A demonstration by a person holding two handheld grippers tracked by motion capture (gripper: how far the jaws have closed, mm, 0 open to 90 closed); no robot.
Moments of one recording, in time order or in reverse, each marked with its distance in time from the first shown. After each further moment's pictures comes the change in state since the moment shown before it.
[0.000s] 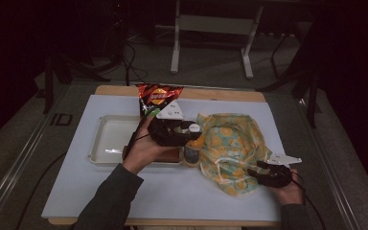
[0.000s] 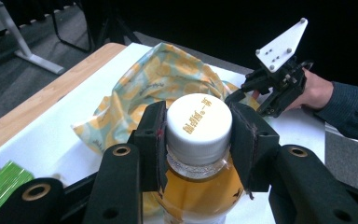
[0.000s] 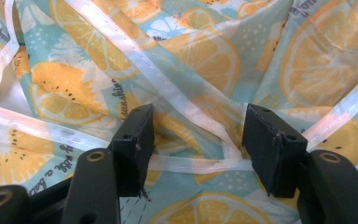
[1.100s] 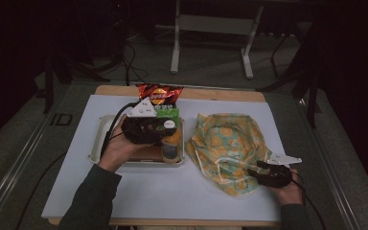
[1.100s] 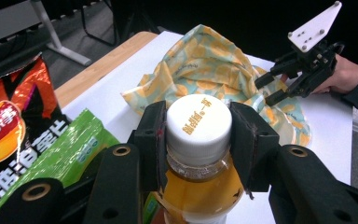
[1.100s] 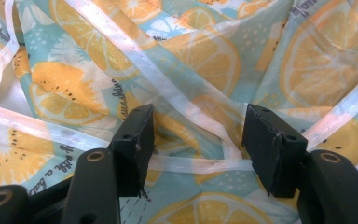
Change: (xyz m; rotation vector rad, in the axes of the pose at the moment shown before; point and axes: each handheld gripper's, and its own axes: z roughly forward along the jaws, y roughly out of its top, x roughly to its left) left arm 0.028 -0.028 -0.044 0.008 0.083 -0.017; right arm 0.000 0.000 0.000 0.000 0.000 0.000
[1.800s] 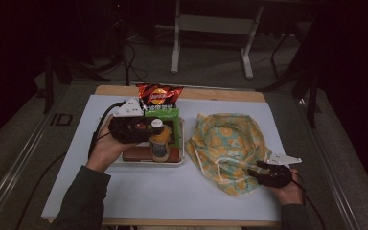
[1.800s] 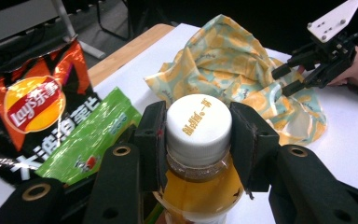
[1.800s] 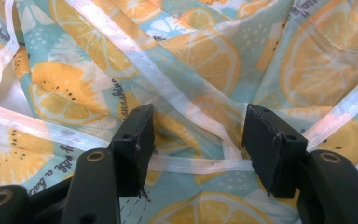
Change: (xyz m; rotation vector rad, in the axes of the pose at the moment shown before) left arm 0.014 -0.014 -0.020 0.013 0.043 -0.013; right arm 0.000 0.000 0.000 0.000 0.000 0.000
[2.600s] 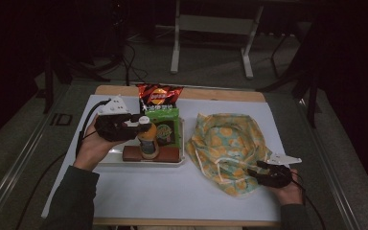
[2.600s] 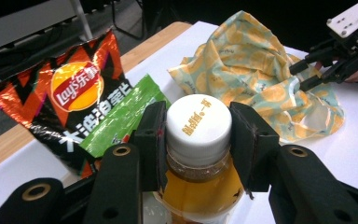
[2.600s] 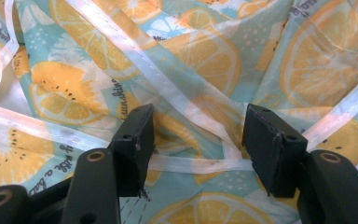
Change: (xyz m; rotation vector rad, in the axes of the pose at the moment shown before) left arm 0.019 -0.014 -0.023 -0.005 0.049 -0.016; right arm 0.000 0.000 0.000 -0.002 -0.002 0.000
